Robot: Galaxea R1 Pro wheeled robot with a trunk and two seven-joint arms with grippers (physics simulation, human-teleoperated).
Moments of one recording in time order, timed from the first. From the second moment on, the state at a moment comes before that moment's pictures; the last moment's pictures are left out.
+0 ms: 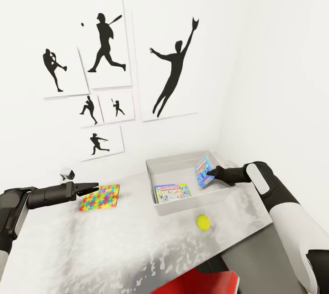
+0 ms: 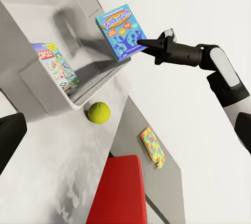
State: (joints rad) left arm -0.61 0.36 0.27 -1.08 0.01 1.02 -1.57; right arm -0.92 -0.21 0.05 -0.76 -0.68 1.00 0.15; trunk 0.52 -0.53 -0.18
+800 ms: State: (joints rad) left arm -0.61 0.36 0.28 -1.08 0.01 1.02 -1.57; right arm -0.93 -0.20 0.05 -0.76 -0.68 1.00 0.16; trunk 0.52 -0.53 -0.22
